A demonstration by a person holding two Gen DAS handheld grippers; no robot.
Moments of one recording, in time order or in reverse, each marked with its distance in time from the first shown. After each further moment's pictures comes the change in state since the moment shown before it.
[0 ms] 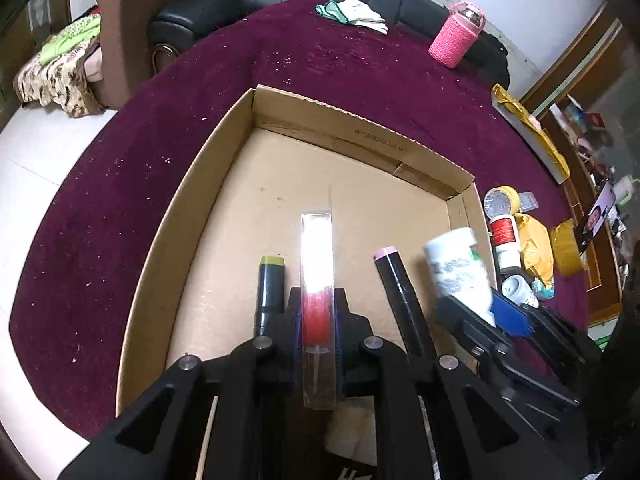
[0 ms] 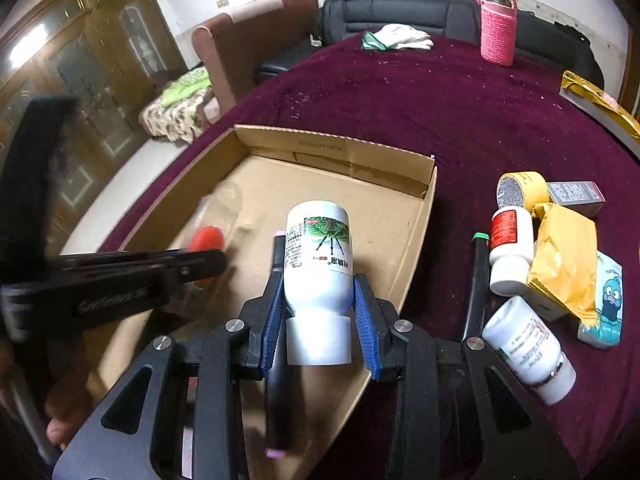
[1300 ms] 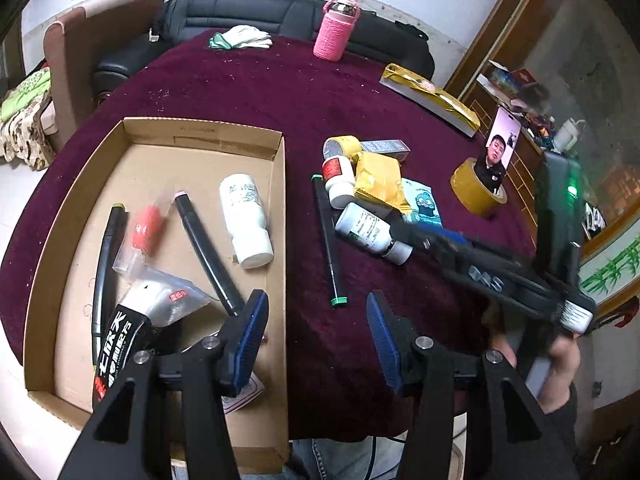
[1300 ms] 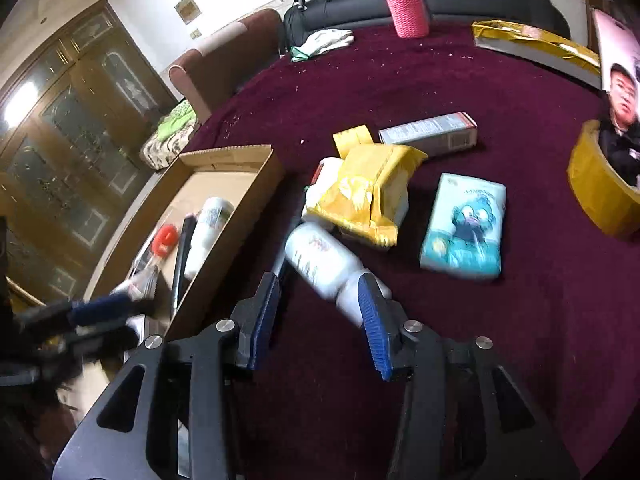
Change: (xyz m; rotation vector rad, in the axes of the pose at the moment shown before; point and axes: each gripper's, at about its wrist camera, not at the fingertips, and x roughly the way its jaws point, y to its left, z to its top) left arm -0.060 -0.129 -0.080 0.172 -0.080 -0.114; right arm -0.074 -0.140 -0.047 0.164 -0.047 0.081
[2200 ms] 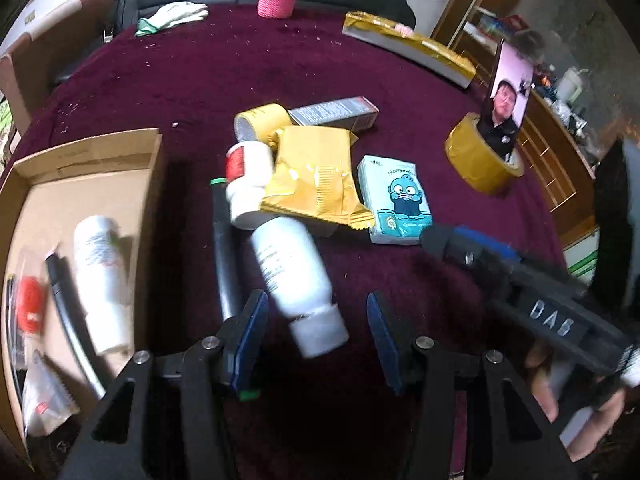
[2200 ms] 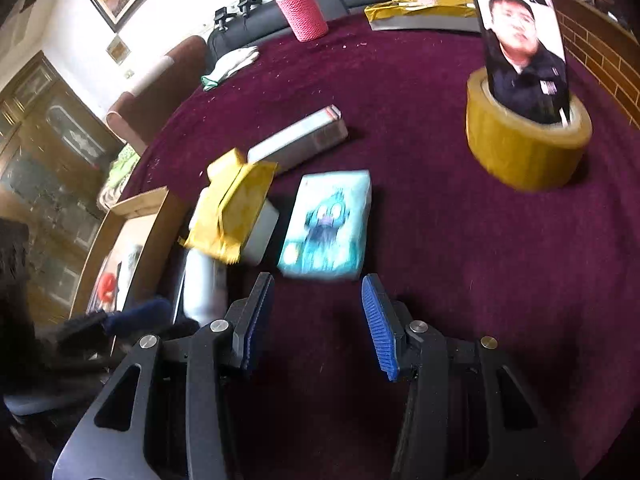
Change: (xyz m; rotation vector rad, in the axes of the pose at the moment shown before) left arm 0.114 -0.074 0.041 0.135 0.136 0.027; right arm -0.018 -0.081 -0.001 0.209 -0.019 -0.134
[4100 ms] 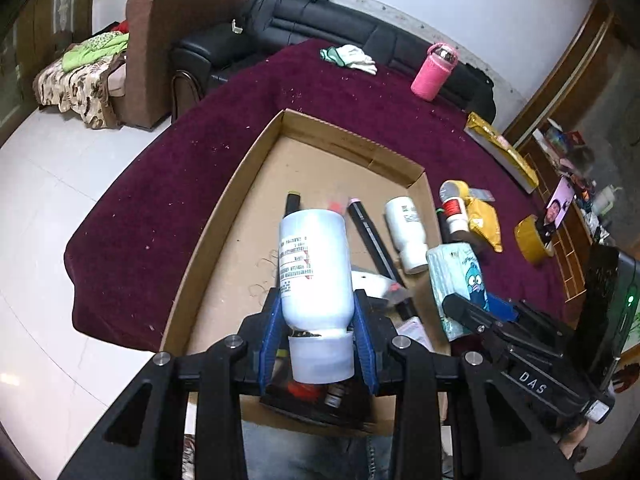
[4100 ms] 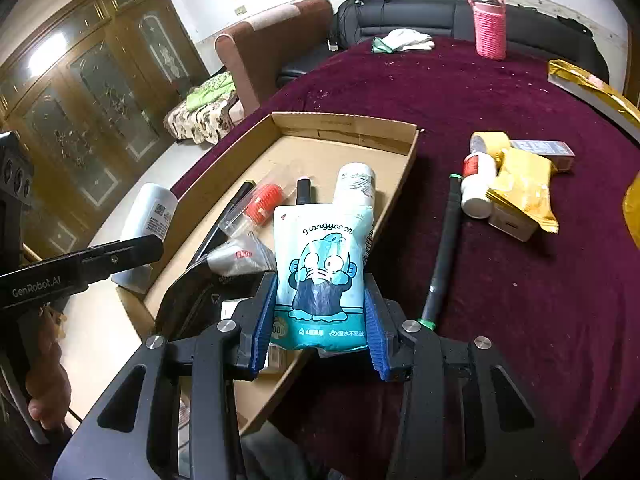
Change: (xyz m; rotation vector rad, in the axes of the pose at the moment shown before) left arm -0.143 0.200 -0.102 -0.338 -0.183 0.078; right arm 0.001 0.205 -0.075 -0.372 0.044 0.159
